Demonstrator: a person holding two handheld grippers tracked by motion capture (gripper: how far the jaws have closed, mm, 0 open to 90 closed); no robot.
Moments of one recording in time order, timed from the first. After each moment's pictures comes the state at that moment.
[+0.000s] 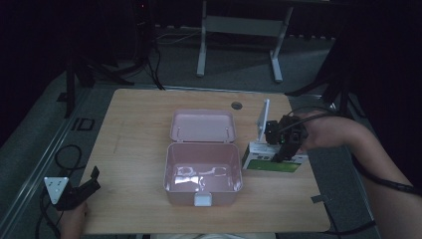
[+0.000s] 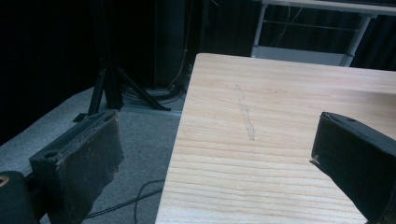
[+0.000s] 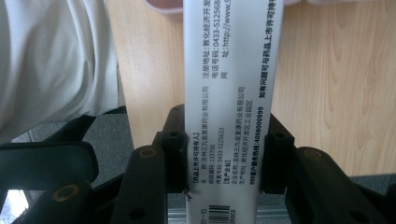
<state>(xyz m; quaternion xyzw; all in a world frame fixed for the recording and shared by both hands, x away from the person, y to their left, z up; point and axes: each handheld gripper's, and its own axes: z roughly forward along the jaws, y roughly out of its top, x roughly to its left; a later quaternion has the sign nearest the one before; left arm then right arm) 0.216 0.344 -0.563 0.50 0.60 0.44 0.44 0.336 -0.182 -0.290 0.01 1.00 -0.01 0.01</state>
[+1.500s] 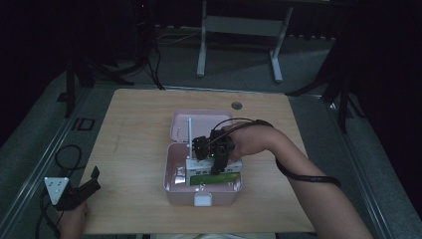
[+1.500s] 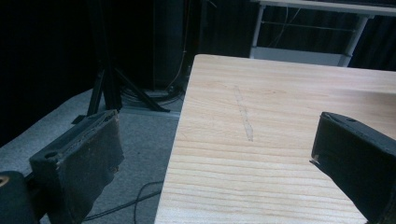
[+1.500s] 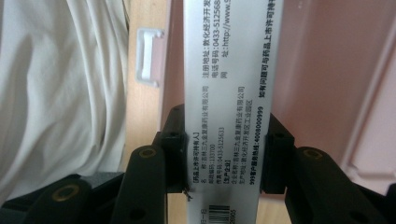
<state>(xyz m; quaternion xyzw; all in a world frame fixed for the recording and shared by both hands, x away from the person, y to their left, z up) 0.216 0.344 -0.563 0.50 0.59 0.45 0.44 0.324 -0.038 -0.345 -0.09 1.00 0.01 -0.02</state>
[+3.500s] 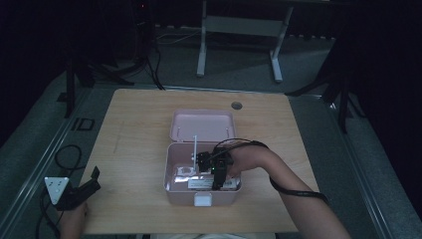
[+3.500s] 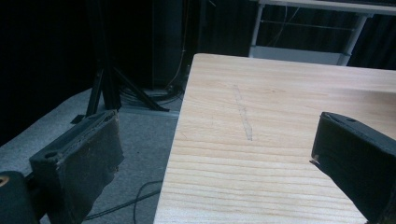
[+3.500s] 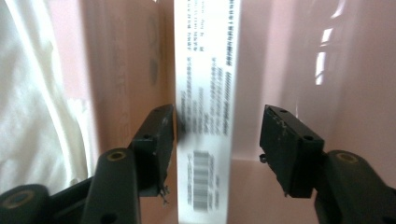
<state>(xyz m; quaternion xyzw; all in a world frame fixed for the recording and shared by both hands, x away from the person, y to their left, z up) 0.216 0.344 -0.563 0.51 0.59 0.44 0.44 0.339 -0.053 -0.426 -0.03 1.00 0.01 -0.05</state>
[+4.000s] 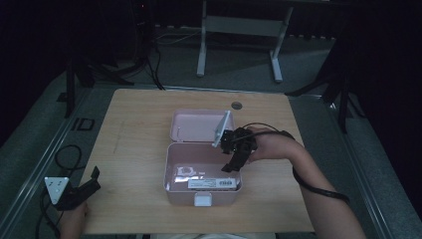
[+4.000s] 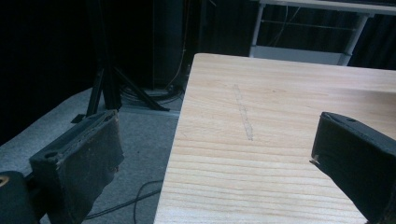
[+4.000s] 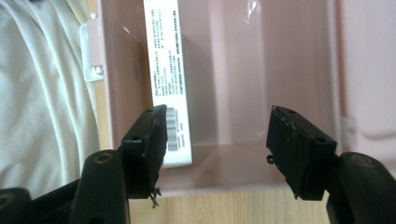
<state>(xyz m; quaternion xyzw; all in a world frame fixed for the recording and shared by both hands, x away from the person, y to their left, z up) 0.216 0.344 -0.563 0.51 0.60 0.44 0.44 0.352 -0.111 -0.363 0.02 0.99 0.14 0.00</state>
